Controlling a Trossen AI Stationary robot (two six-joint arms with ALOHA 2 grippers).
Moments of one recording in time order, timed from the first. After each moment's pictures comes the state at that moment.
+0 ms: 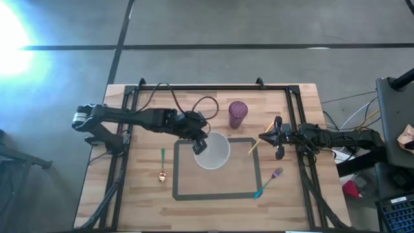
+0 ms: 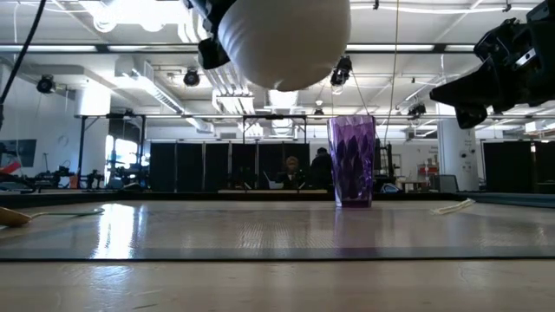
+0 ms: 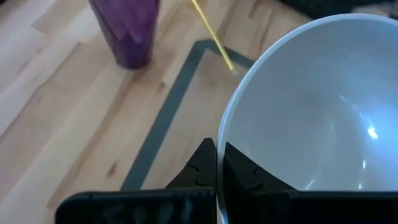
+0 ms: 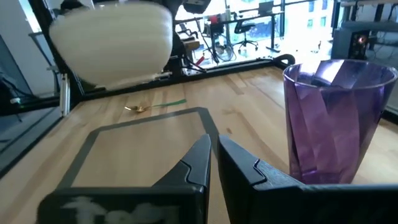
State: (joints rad) left arm -0.02 1.52 1.36 -0.63 -0.10 -0.47; right arm -0.01 0.15 0.01 0.05 0.08 0.20
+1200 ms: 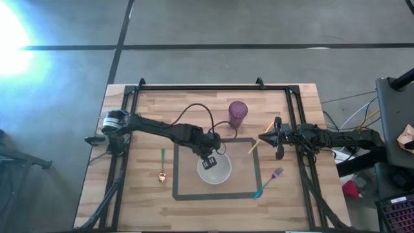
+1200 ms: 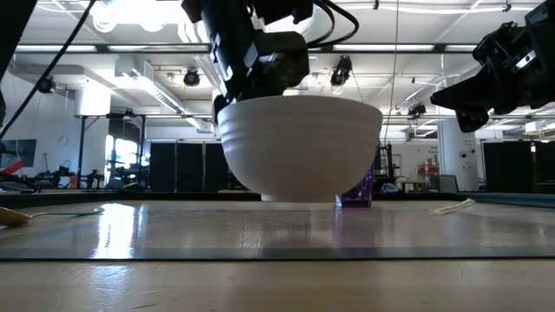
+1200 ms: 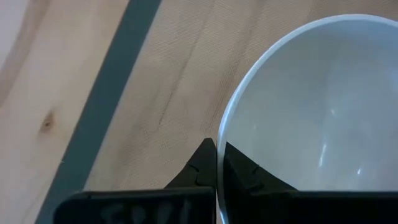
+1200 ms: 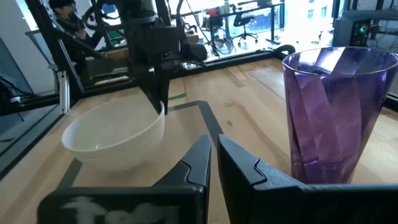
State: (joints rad) left arm -0.08 1.87 1.46 -0.70 -0.02 -0.52; right arm -0.01 0.15 0.01 0.03 0.08 0.22
